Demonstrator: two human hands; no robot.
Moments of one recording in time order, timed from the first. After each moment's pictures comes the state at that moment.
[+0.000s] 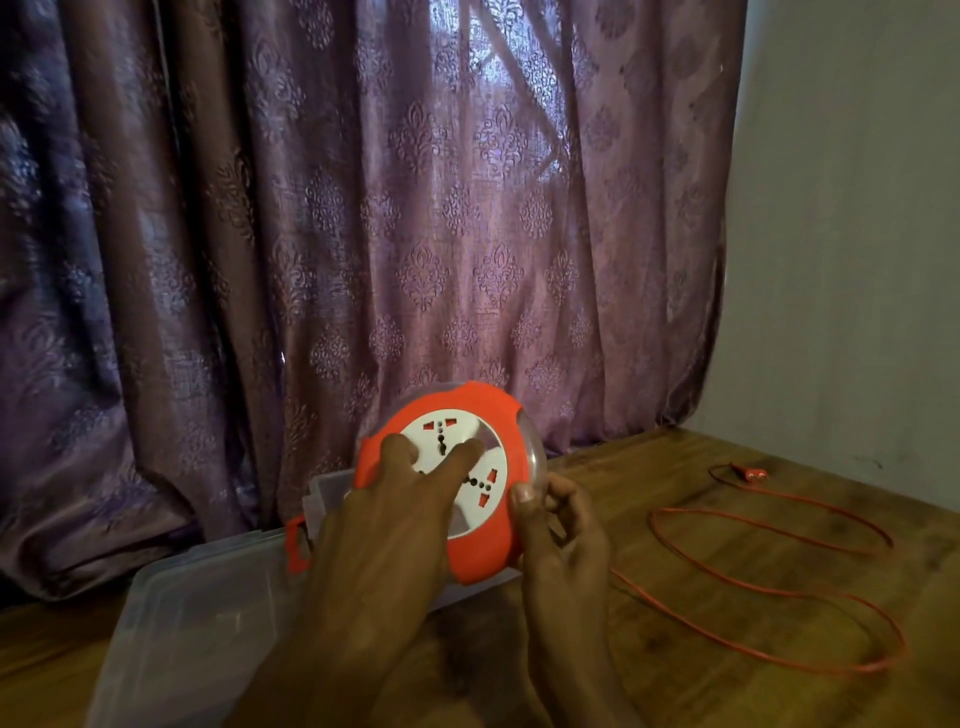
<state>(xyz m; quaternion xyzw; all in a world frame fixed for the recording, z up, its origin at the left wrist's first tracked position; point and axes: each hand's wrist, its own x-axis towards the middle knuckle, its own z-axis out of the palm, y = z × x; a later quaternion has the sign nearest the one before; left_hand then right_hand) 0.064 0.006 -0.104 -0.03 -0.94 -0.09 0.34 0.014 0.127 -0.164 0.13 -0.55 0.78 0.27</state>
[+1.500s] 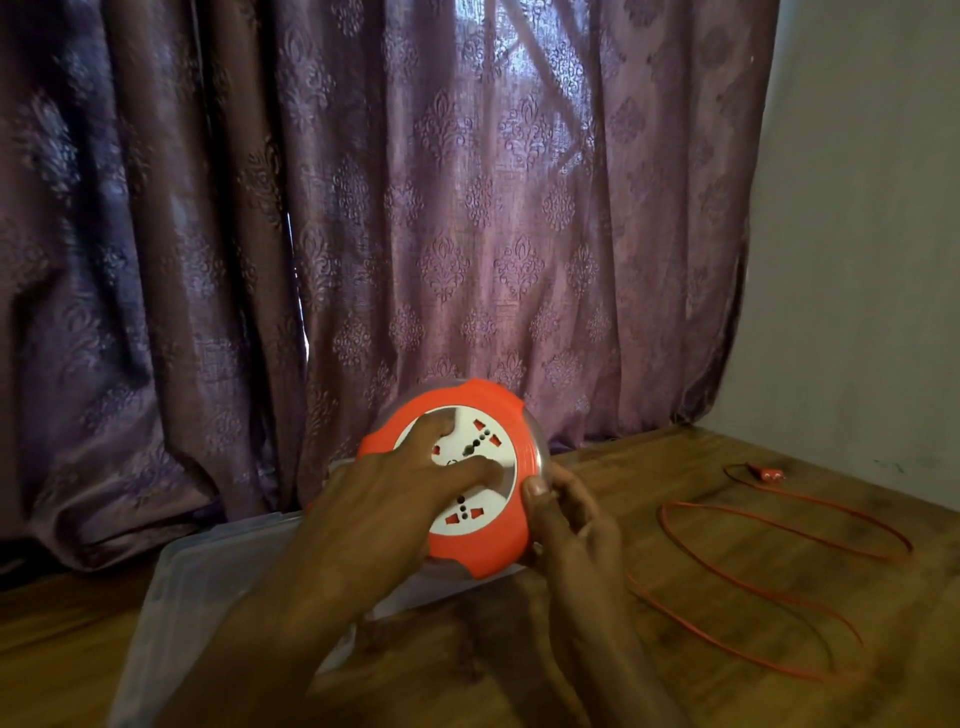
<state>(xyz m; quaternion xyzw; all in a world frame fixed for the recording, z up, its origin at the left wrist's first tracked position) 0.059 -0.029 -0.097 -0.13 -0.94 0.00 0.30 0.000 0.134 -0.170 0.17 -0.54 0.80 0.18</state>
